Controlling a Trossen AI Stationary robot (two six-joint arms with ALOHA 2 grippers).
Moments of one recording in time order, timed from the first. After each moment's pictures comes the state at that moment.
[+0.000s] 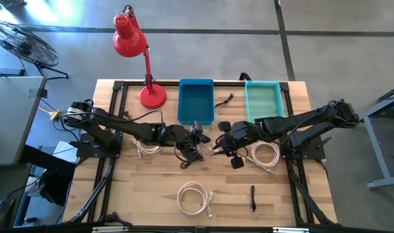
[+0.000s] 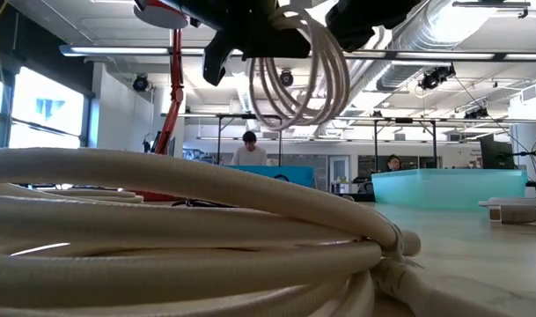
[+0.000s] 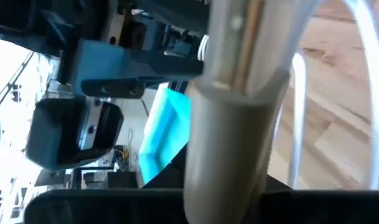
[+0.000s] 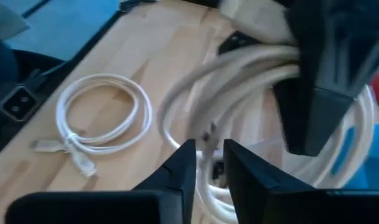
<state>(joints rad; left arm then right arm) -0.15 1.58 1.06 0.17 -0.28 1.16 0.15 1.35 0.99 -0.23 -0.08 -0.13</state>
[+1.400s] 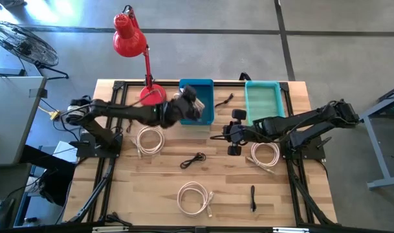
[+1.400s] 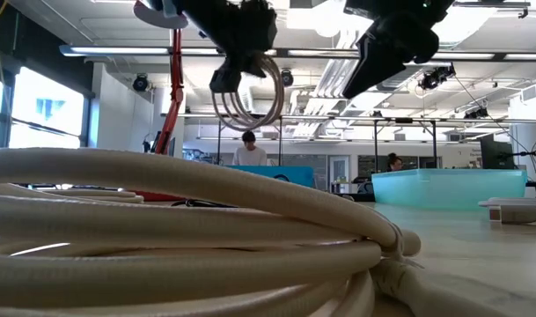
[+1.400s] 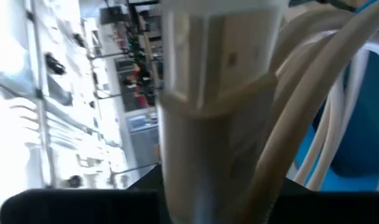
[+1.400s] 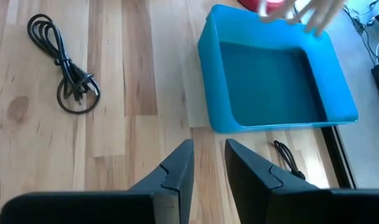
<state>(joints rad) 0.10 1.57 1.16 0.11 -0.86 1.42 0.14 1.35 0.99 -0.52 0.46 0.00</state>
